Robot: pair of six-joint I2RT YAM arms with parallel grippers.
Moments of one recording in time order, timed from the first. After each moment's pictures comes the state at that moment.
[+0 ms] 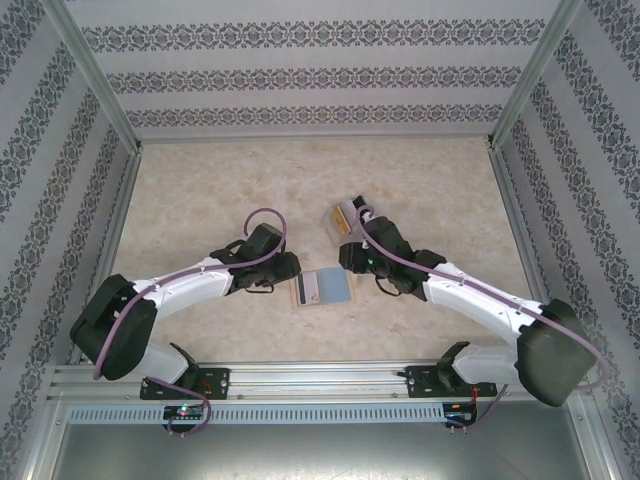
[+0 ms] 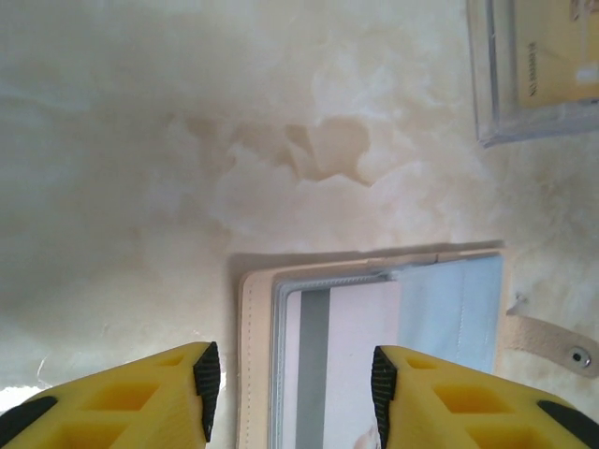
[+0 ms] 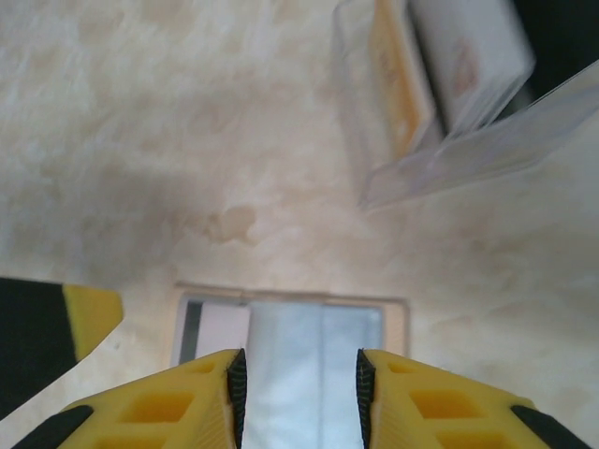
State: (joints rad) left arm -0.63 1.44 0.77 -0.29 0.05 -0.94; right arm 0.67 1.24 0.76 -0.29 0.02 0.62
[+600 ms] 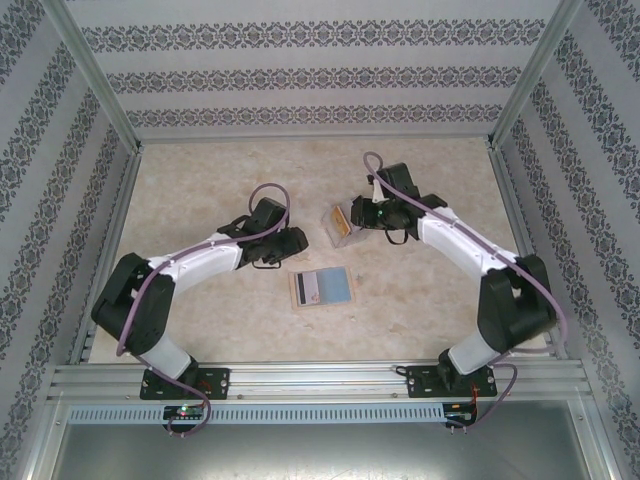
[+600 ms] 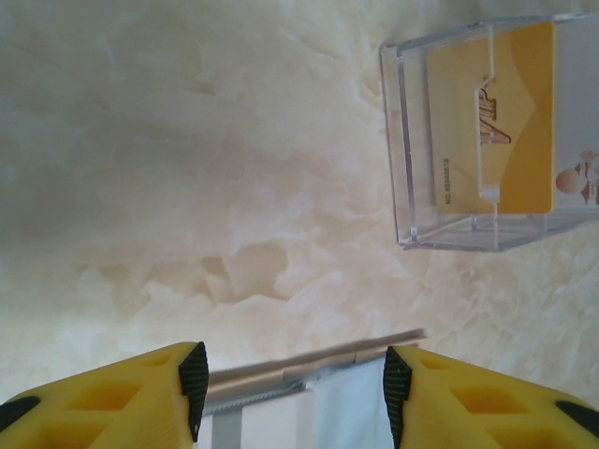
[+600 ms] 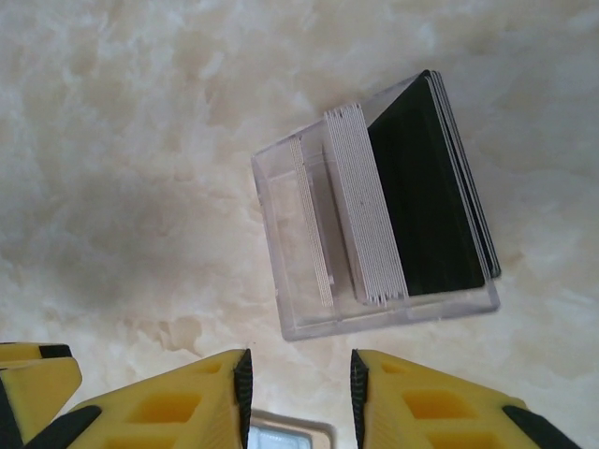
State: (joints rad) left arm -0.54 1.61 0.98 -0.29 0.14 -0.92; right arm 0.39 1.59 1.17 -0.49 -0.20 0.43
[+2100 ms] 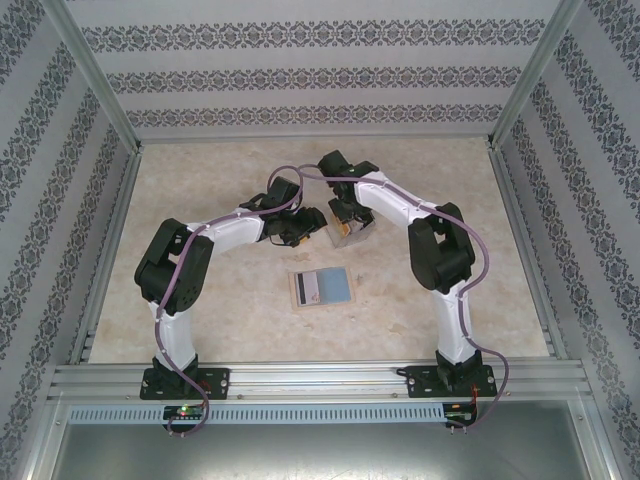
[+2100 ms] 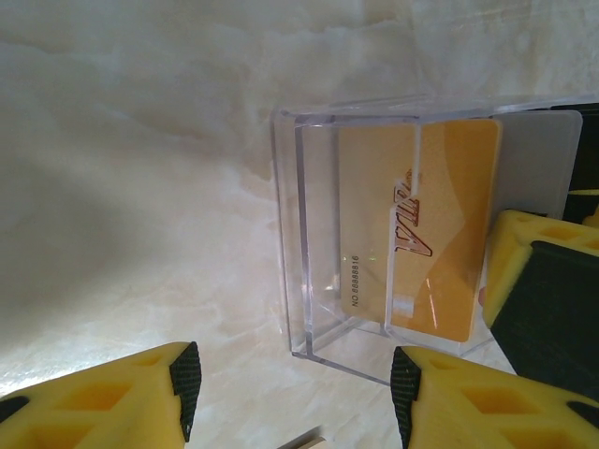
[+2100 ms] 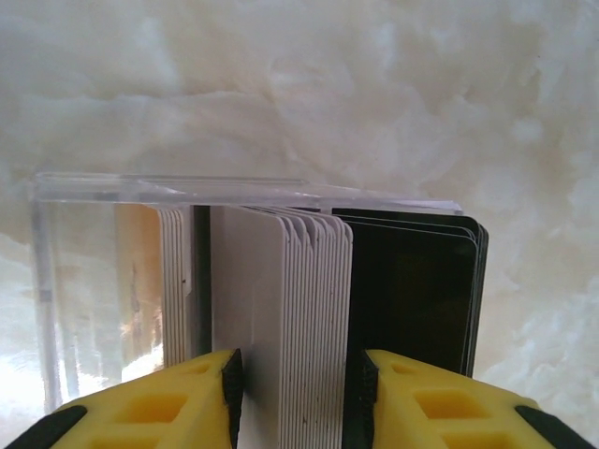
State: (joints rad) left arm -0.48 1.92 1.24 -0.22 0.34 -1.00; right arm 0.54 2.14 1.77 -0.93 0.29 0.08
